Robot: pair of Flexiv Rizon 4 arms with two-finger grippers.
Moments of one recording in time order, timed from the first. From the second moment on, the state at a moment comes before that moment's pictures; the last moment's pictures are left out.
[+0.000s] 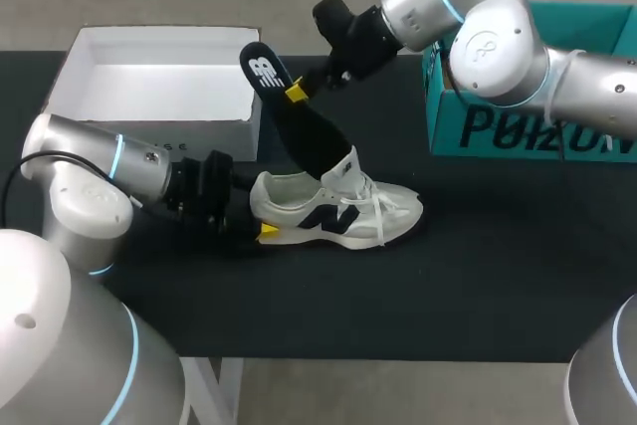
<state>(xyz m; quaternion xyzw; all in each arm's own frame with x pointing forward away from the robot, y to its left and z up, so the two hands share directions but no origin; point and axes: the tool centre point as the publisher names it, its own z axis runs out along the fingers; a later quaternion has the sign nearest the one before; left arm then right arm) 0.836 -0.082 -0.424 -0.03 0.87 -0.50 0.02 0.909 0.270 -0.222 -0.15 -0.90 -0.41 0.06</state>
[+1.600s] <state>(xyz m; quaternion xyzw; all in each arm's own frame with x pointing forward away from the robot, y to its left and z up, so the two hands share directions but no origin) 0.836 -0.082 -0.424 -0.03 0.87 -0.50 0.02 0.840 0.184 -0.102 -0.17 -0.77 -0.61 0.03</state>
